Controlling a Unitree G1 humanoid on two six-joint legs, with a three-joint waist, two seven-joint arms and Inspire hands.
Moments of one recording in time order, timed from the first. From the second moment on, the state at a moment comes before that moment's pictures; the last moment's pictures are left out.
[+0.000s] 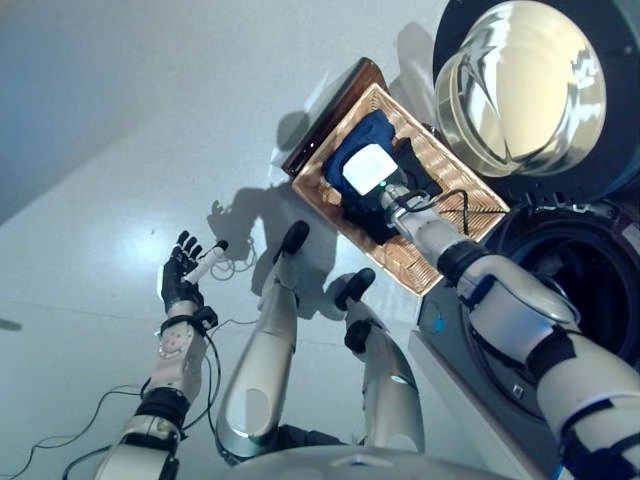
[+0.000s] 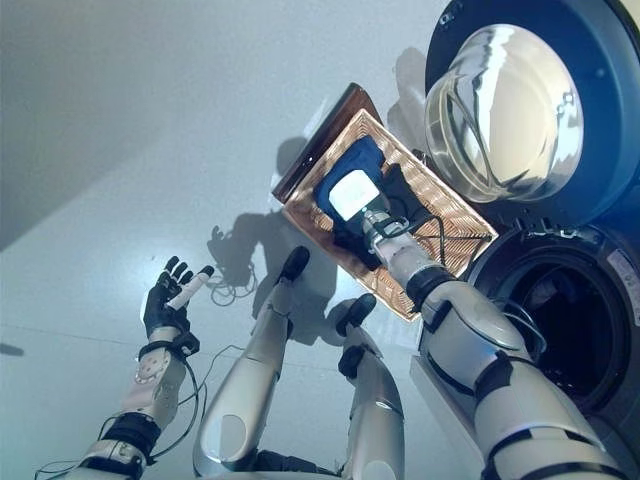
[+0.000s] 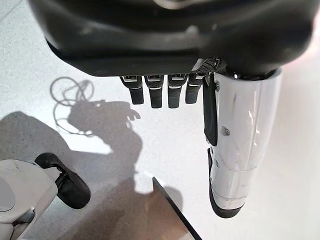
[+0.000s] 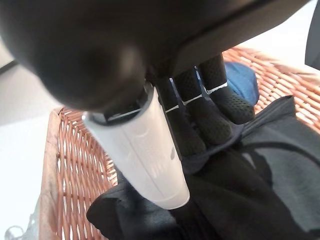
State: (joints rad) left arm -0.18 0.29 -0.10 0.70 -0.62 -0.36 0.22; right arm -1.04 -0.42 0.97 1.06 -1.04 0.05 -0.30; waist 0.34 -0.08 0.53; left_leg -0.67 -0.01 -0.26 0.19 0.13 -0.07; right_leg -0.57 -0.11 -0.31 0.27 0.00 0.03
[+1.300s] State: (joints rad) left arm -0.14 0.27 0.00 0.76 -0.60 -0.35 0.28; right arm -0.52 -0.27 0.38 0.76 -0.05 -0.11 -0.39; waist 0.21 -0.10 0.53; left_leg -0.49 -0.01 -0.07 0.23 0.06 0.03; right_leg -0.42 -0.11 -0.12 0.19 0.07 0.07
